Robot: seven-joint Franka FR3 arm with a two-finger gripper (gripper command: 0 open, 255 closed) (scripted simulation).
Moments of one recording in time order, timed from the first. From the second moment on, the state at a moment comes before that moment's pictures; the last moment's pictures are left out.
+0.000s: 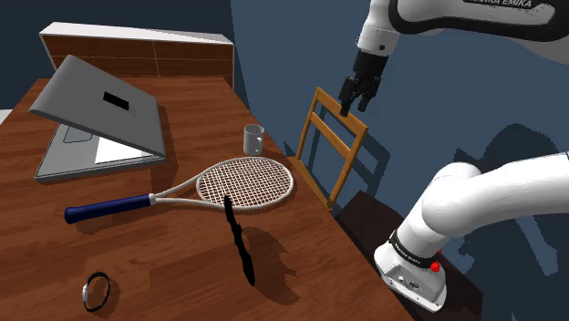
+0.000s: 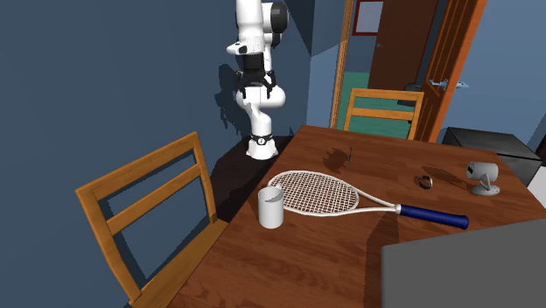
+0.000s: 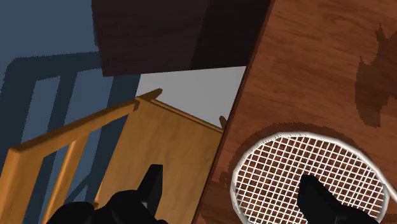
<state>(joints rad) -0.02 -0.74 -0.02 -2.35 0.03 1.60 0.10</state>
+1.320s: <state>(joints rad) -0.01 -0.07 0.03 -2.06 0.03 1.96 0.19</state>
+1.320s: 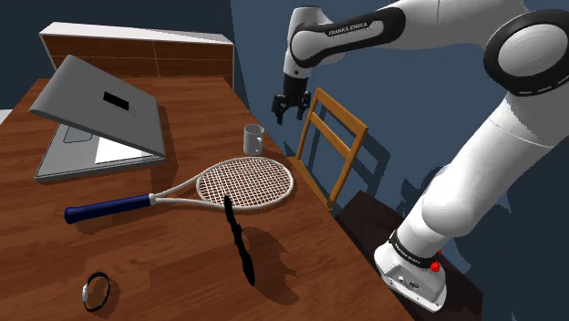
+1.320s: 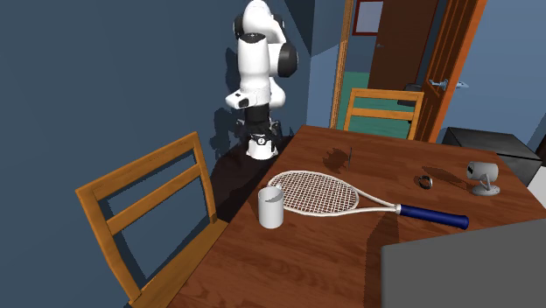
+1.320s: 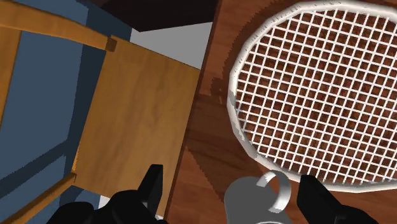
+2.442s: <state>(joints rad) 0.00 0.41 0.03 -1.69 0.00 2.06 0.25</state>
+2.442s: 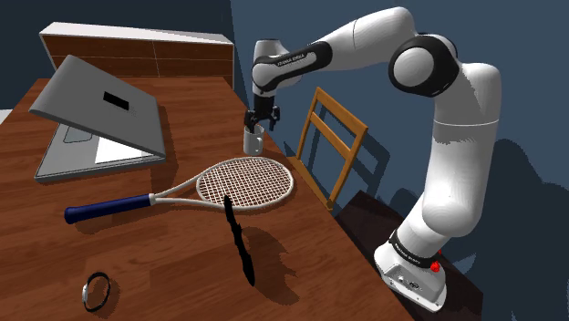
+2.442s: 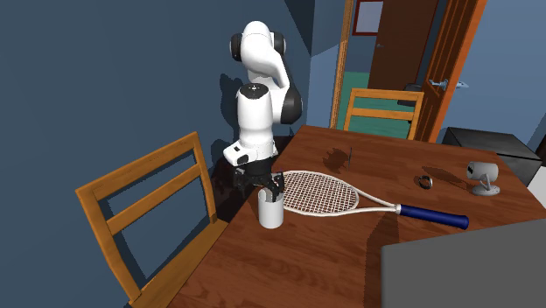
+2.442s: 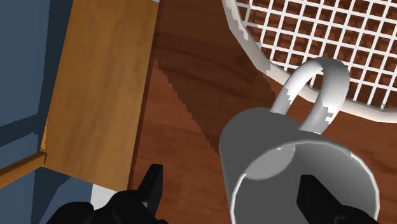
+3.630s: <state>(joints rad) 0.00 0.41 0.02 -1.71 0.00 2.08 0.25</state>
